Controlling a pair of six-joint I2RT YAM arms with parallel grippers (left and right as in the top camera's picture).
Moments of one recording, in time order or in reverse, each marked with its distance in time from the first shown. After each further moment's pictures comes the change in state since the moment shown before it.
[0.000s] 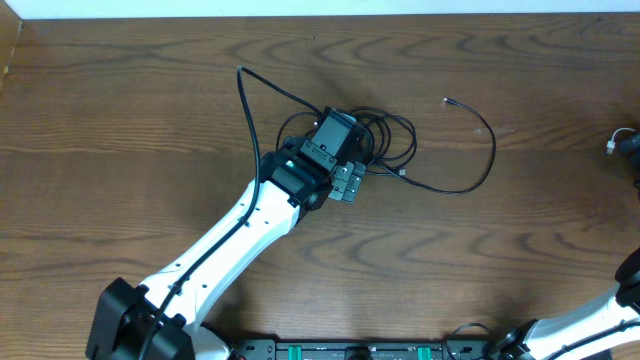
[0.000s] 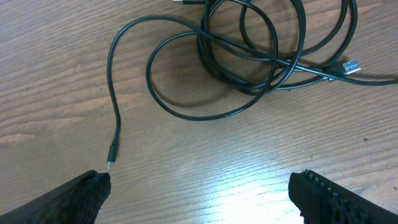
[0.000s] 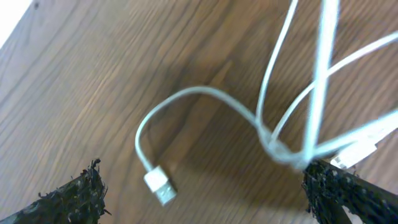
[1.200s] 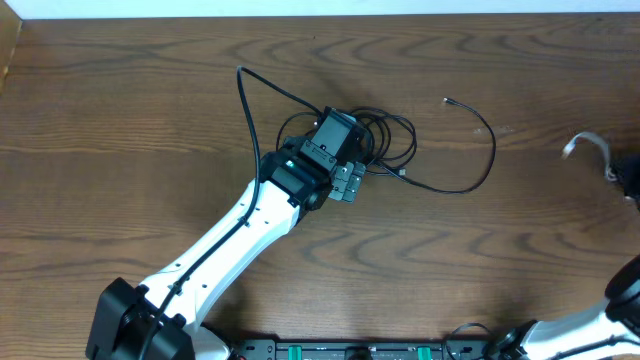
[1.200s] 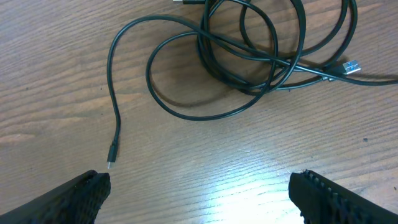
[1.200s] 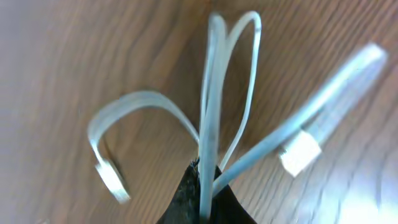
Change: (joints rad) left arm 0.000 0.000 0.000 0.000 0.000 0.000; right arm 0.017 -0.124 0.002 -0.398 -0.057 0.025
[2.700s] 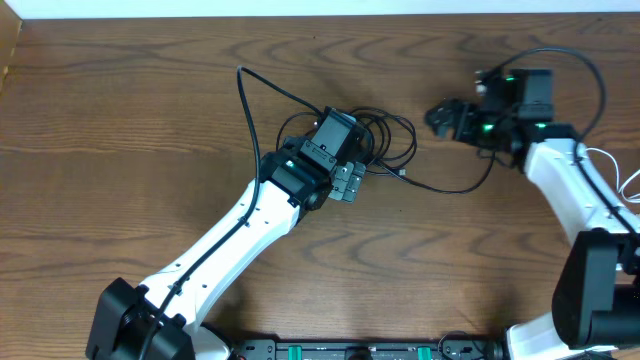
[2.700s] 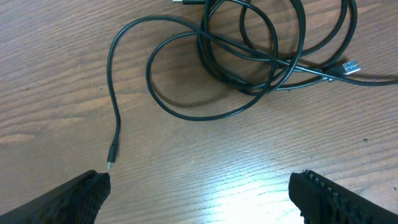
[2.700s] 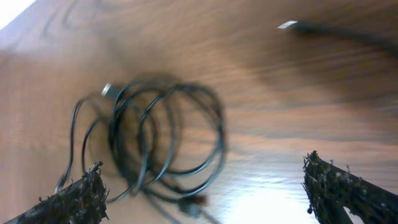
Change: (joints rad) left arm 0.000 0.000 0.000 0.001 0.000 0.000; right arm 0.786 -0.120 -0.008 -0.026 -0.217 -0.033
